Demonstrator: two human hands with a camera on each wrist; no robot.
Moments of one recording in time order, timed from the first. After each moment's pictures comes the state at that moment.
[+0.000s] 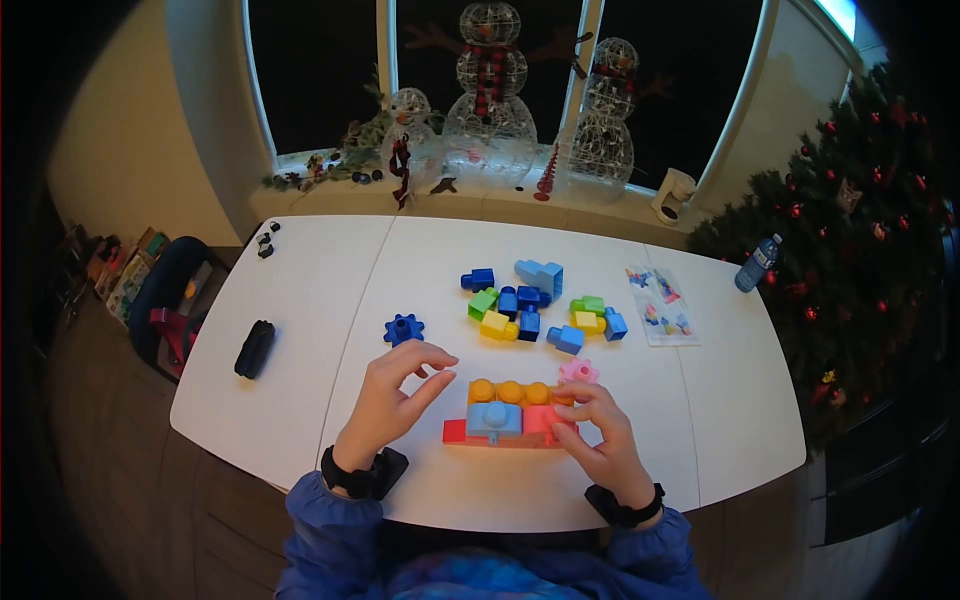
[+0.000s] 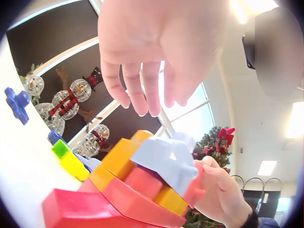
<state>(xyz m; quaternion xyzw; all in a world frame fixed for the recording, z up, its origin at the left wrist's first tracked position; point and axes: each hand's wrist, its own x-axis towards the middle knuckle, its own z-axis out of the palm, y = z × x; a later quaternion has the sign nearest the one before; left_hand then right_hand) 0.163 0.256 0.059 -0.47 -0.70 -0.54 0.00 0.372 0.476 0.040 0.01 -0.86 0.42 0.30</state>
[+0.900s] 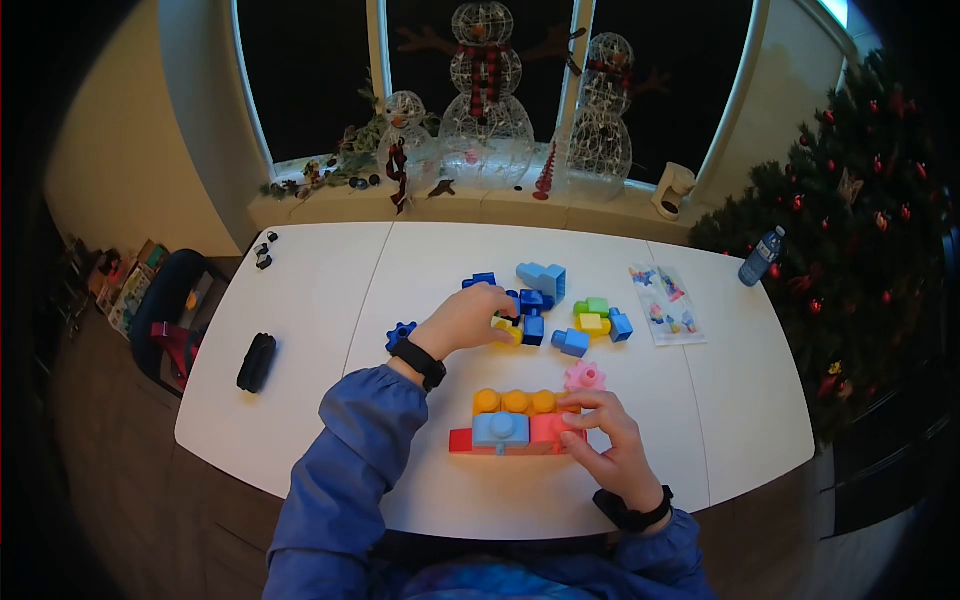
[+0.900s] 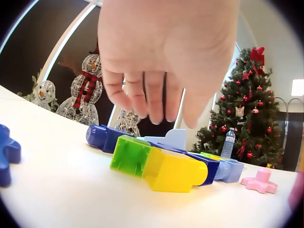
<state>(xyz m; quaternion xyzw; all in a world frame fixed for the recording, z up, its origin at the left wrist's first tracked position) 0.060 0.392 0.019 -0.65 -0.71 -0.27 -0.03 0.371 0.476 0.040 0.02 -0.85 0.42 0.31</state>
